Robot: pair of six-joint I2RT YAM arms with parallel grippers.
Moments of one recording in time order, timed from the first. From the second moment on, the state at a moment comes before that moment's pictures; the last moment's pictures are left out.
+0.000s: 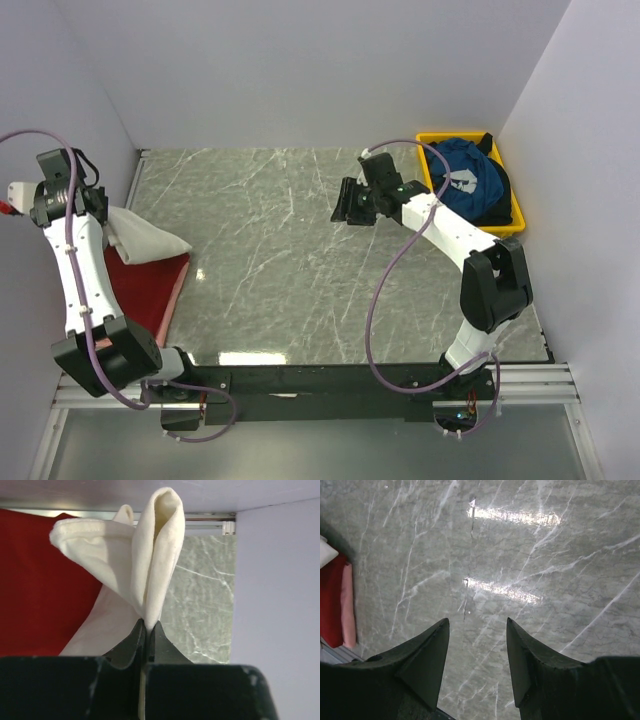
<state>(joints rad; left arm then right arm) 0.44 1.34 1.50 -0.92 -0.31 -1.14 0.46 1.72 1.37 -0.49 -0.21 0.55</state>
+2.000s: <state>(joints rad) -0.59 1.17 0.88 -0.60 -0.42 -1.16 0.59 1.33 1.02 -0.42 -0.07 0.56</state>
